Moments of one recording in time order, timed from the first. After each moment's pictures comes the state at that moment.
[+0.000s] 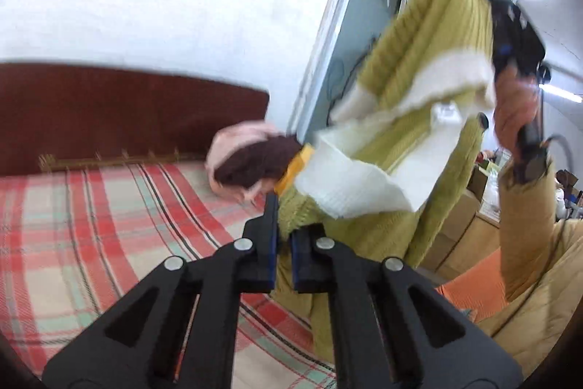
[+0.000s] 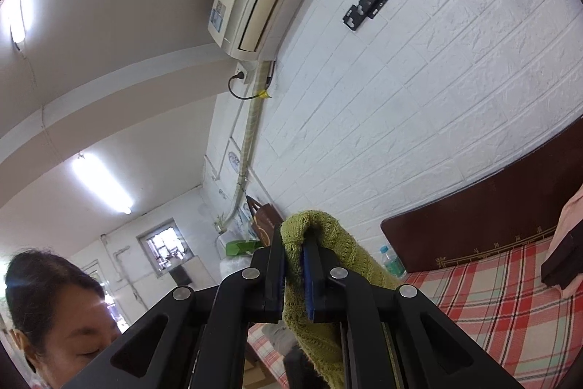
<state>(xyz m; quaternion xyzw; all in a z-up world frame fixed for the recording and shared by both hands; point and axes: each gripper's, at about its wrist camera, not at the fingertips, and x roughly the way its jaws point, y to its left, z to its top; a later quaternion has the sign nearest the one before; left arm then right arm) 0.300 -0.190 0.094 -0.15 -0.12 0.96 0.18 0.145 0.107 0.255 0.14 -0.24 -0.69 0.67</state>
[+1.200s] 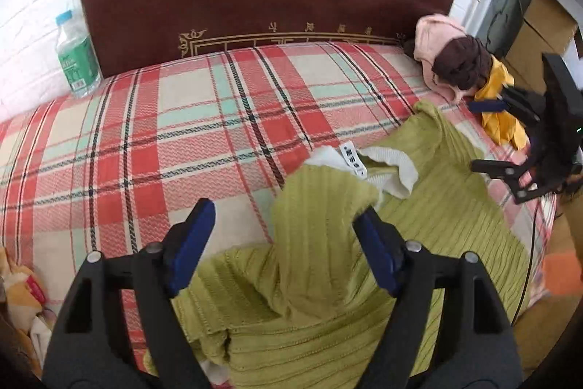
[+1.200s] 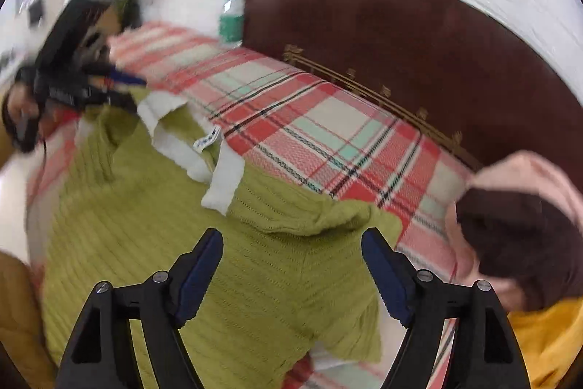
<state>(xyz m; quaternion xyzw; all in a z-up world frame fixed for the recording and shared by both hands) 0.168 -0.343 -0.060 -0.43 -0.09 0.90 -0.05 0.065 -0.086 -0.035 0.29 0.36 -0.74 0.49</state>
